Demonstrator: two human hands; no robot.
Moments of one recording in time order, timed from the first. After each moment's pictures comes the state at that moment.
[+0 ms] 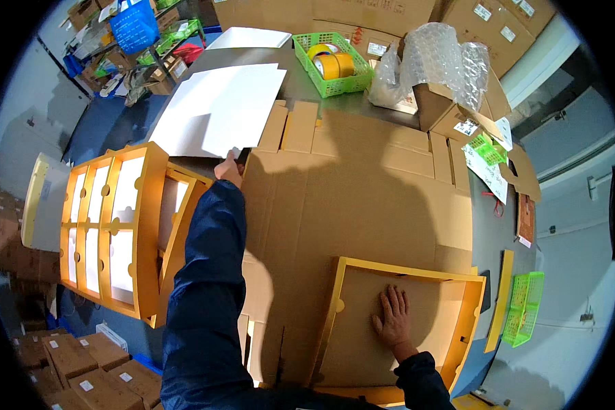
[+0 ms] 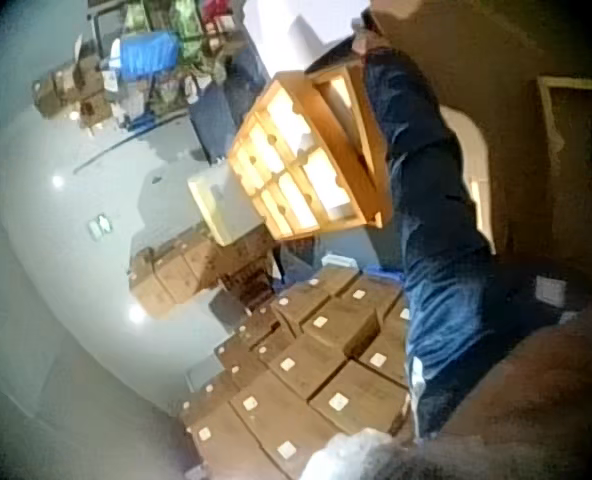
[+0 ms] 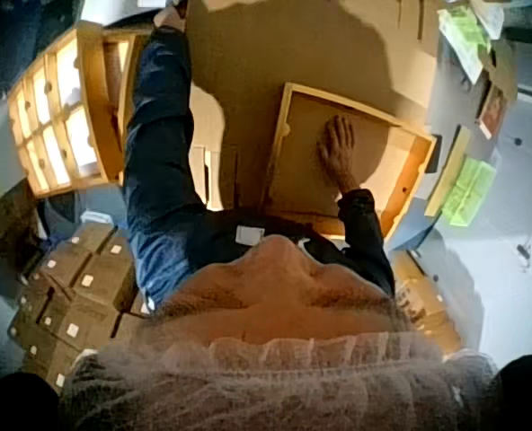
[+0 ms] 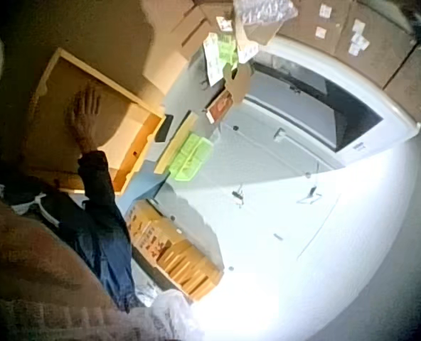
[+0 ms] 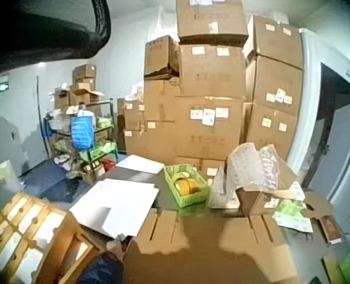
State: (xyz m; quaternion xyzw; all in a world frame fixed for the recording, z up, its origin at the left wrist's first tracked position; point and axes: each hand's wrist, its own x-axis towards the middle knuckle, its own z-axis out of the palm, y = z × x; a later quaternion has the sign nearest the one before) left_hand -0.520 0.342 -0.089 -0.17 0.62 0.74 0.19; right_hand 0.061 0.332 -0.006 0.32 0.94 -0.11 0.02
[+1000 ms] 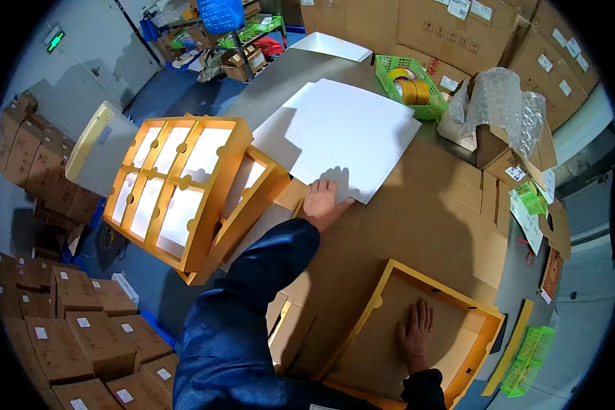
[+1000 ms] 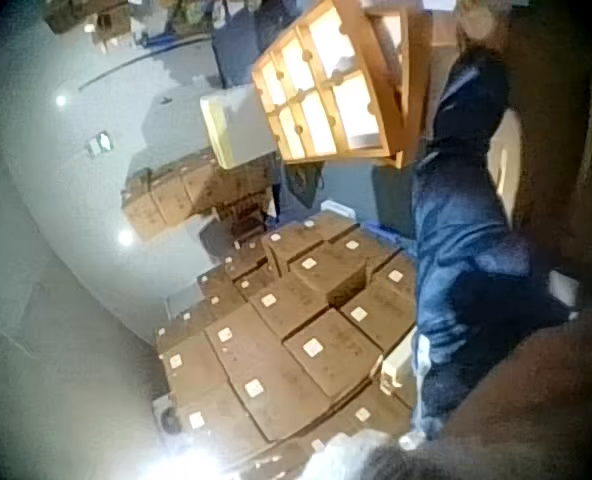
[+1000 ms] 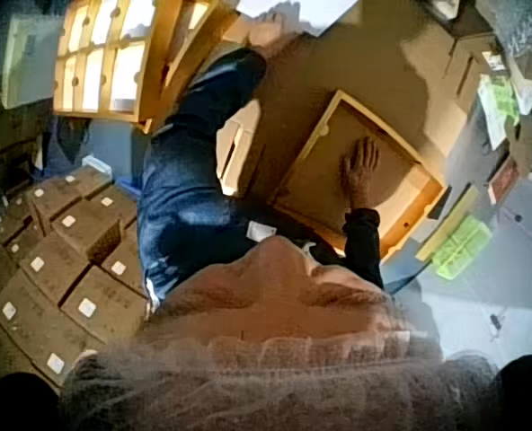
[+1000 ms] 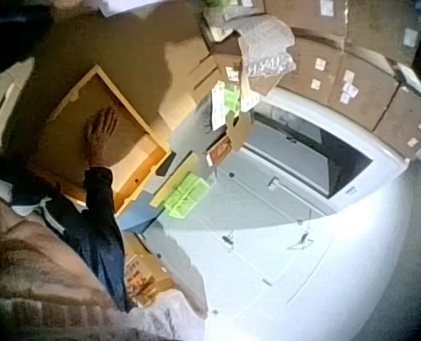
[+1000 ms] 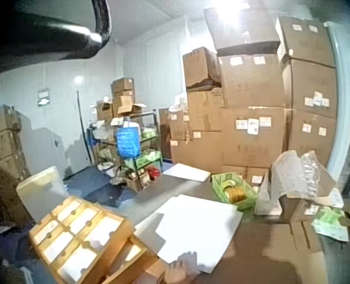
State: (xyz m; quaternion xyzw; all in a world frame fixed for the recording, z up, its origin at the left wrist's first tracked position) left_hand -0.367 0.280 0.001 0.44 0.88 0.18 -0.07; right_hand 0.059 0.335 -0.009 0.29 0.95 -0.11 -0.02
